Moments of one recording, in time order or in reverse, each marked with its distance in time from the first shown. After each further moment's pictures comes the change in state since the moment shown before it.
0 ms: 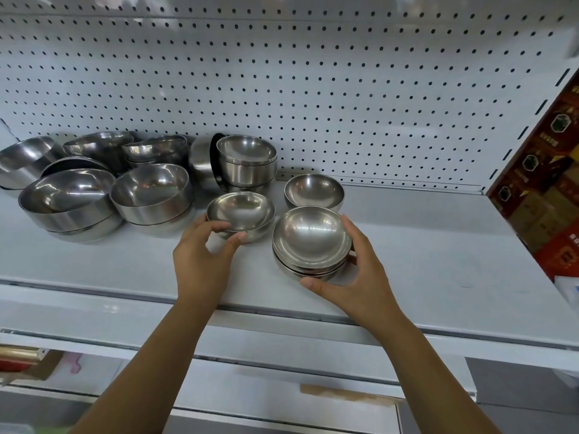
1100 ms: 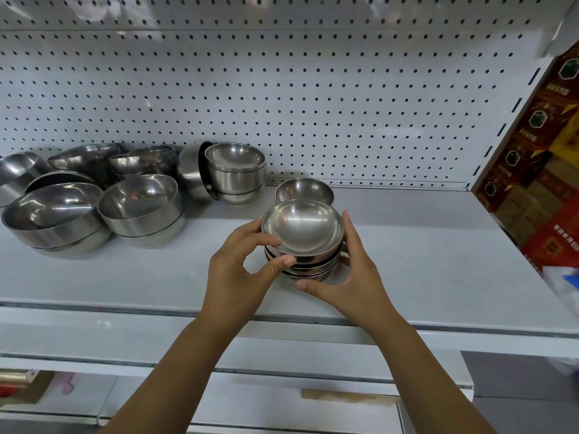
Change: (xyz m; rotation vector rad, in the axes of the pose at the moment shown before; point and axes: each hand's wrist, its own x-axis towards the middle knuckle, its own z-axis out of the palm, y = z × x) left_hand -0.031 0.037 0.017 -0.182 -0.286 0.378; right_hand 0.004 -0.001 0.000 0.035 -0.033 0.026
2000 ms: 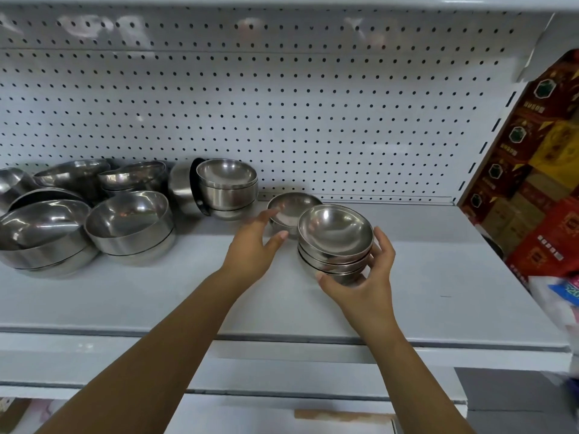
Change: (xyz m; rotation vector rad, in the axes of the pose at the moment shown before) left_hand 0.081 -0.054 0.042 0.233 -0.324 -0.252; right_hand 0.006 0.009 -0.005 0.224 0.379 0.014
